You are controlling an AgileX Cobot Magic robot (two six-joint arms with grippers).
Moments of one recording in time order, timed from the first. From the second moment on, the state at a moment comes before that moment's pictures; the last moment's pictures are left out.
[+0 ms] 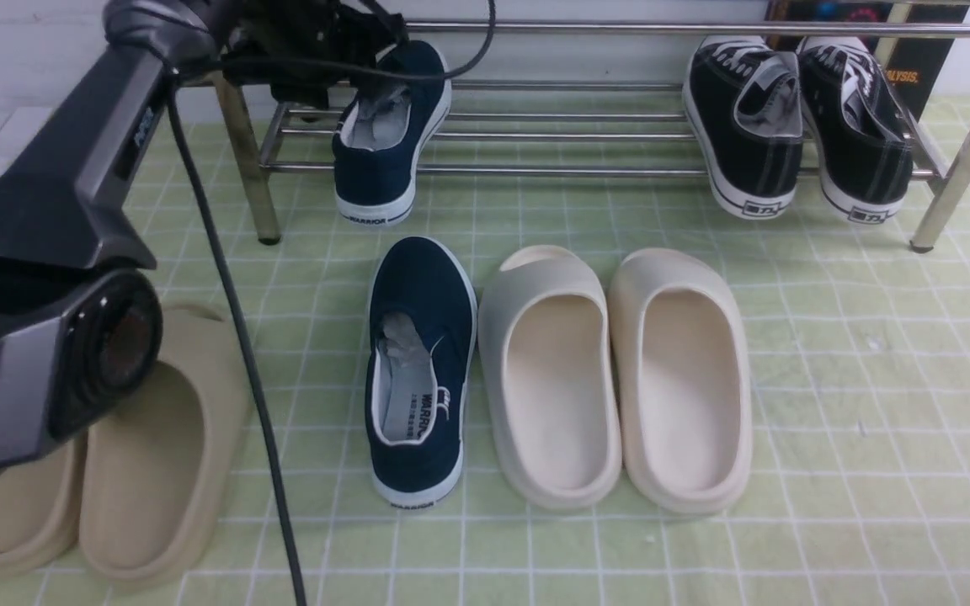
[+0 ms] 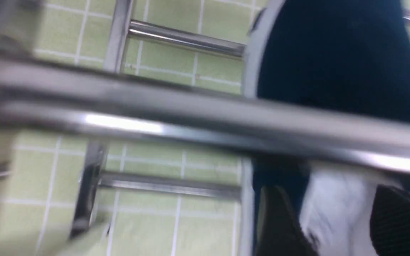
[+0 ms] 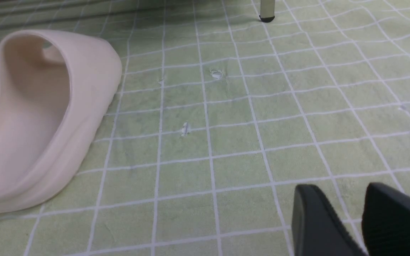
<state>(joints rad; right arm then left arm) -0.08 -0.01 0.02 0.05 0.39 0.10 -0.21 2.40 -2.60 -0.04 1.13 -0.31</state>
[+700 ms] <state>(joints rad) -0.08 -0.01 0.02 0.05 0.39 0.10 -0.21 2.02 -2.00 -0.21 1.25 -0.05</state>
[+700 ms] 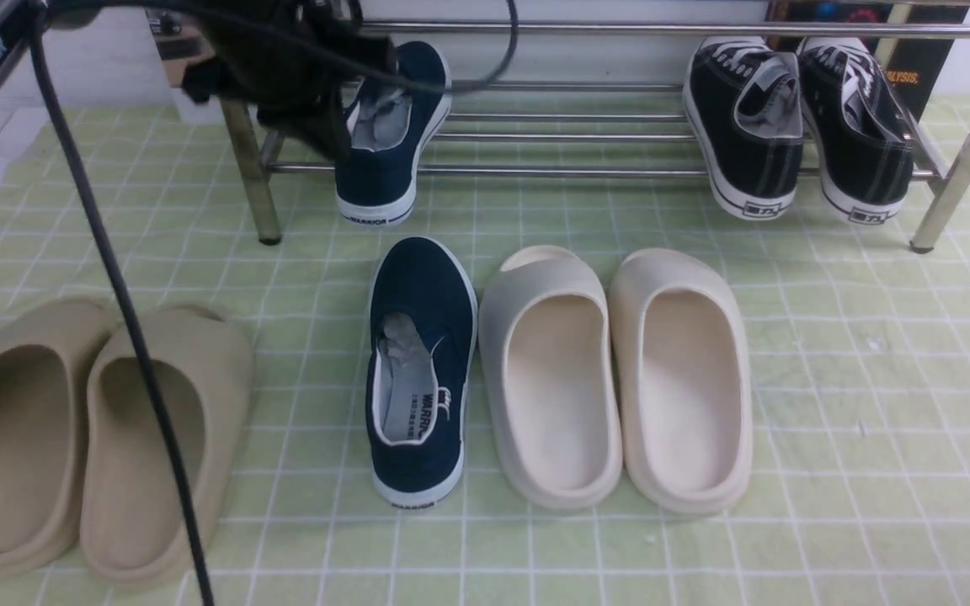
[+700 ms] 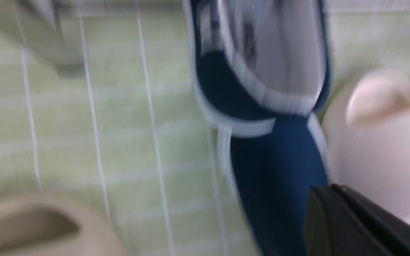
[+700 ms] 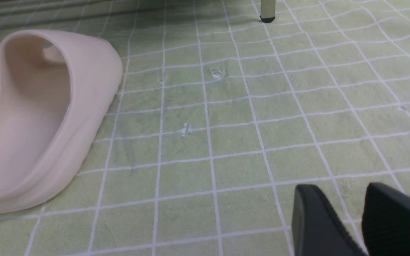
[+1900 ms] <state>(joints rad) -0.08 -0.01 0.02 0.05 0.39 0.10 -0.21 1.88 -1.69 -0.34 1.11 -0.02</state>
